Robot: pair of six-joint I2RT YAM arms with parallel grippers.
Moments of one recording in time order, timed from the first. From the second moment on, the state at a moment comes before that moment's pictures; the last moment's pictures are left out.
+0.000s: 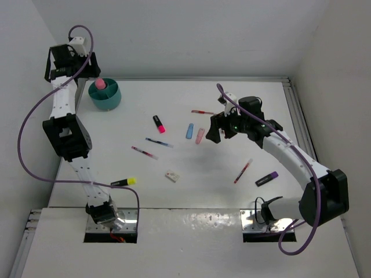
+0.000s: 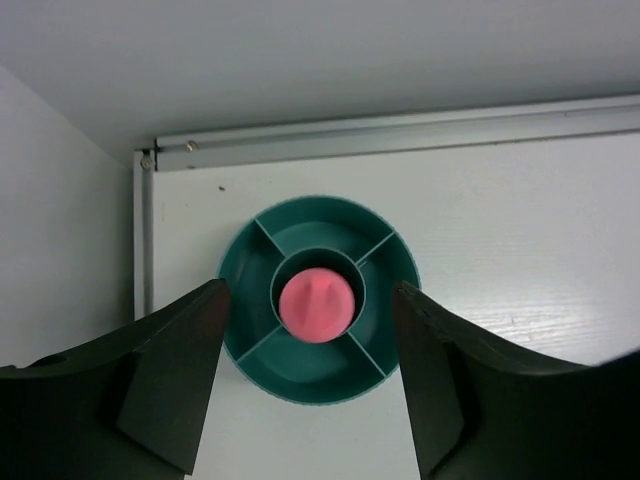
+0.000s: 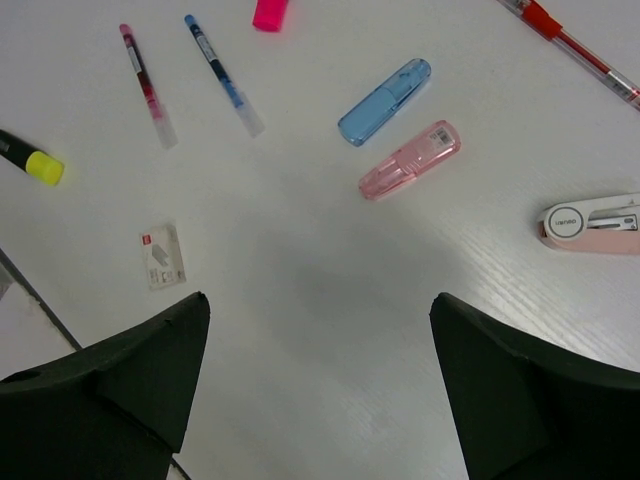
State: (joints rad) left arm 0.32 2.13 2.10 -0.43 0.35 0.17; right arm 0.37 1.33 0.98 -0.33 -0.41 0.01
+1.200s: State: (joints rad) left arm -0.14 1.15 0.79 -1.09 0.39 1.28; right arm 0.35 1.11 0.74 -0.57 -0.36 -0.04
